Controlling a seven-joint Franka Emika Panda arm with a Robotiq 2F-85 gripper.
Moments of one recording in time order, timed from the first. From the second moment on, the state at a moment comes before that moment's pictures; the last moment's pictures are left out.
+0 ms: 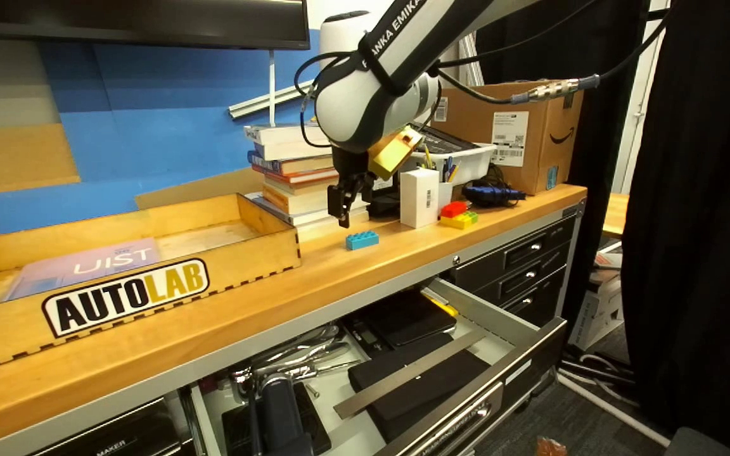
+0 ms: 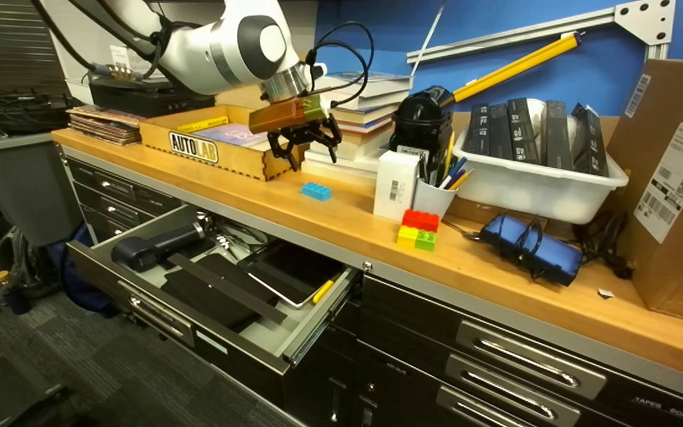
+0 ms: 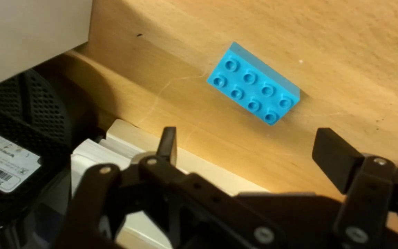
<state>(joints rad) 0.06 0.33 0.00 -1.79 -0.34 2.43 -0.20</state>
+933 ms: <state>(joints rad) 0.07 0.38 0.00 -1.79 -0.38 2.41 -0.20</state>
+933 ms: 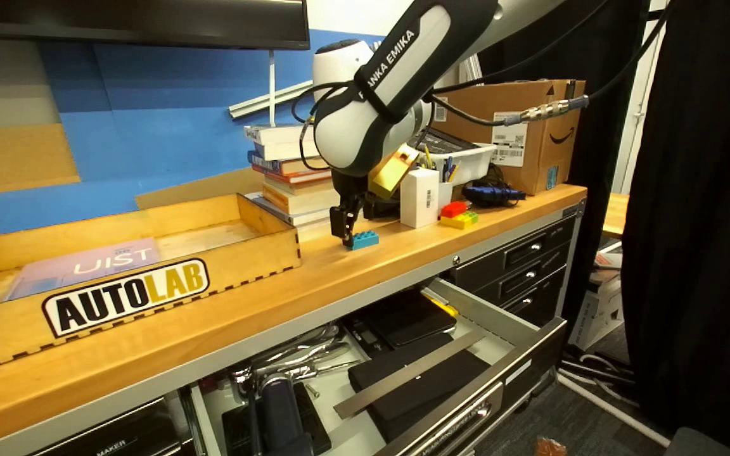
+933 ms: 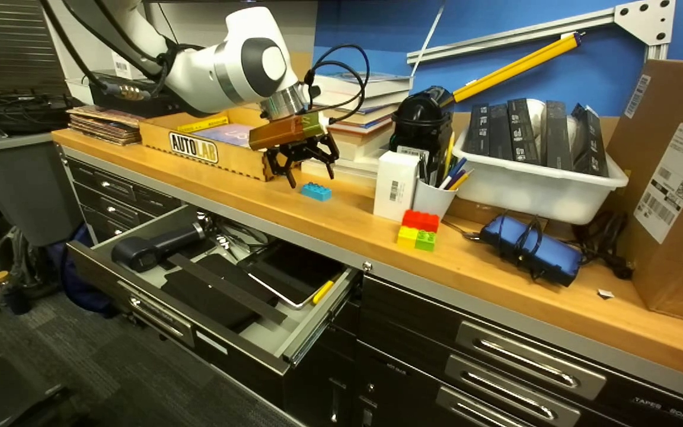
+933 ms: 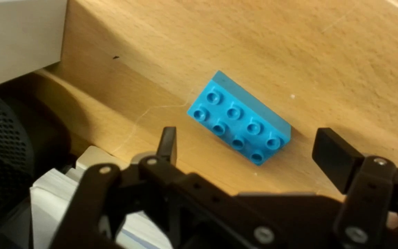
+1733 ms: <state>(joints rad) 0.04 0.42 0.04 -1.76 -0.29 2.38 -0.38</state>
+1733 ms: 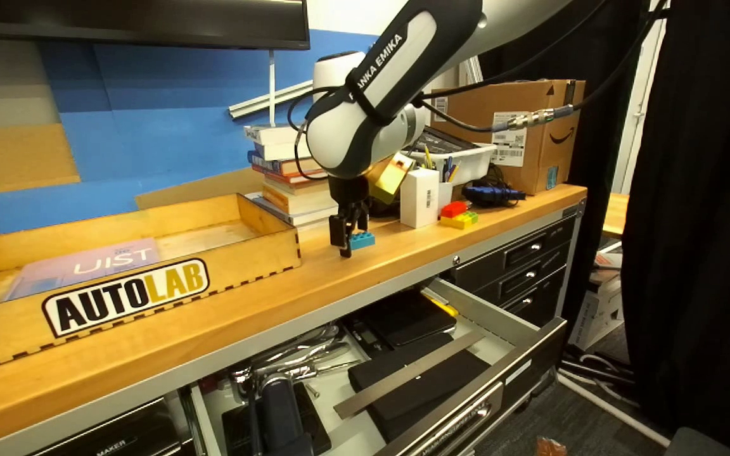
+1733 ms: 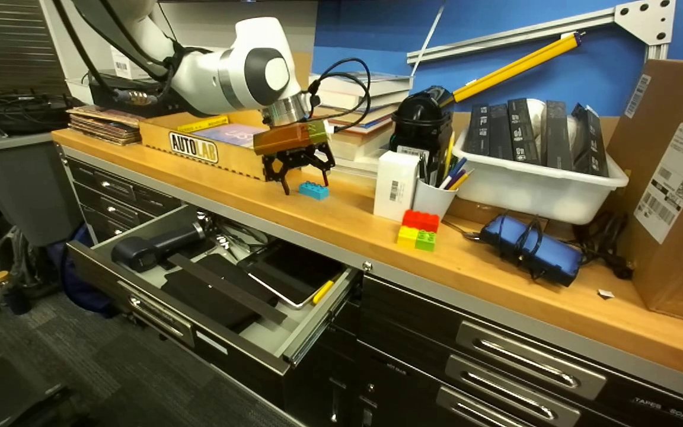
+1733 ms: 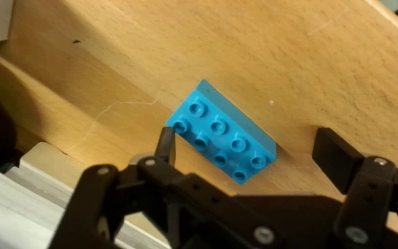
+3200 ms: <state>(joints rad) -0.01 0.37 0.06 -1.79 -0.17 2.19 -0.48</state>
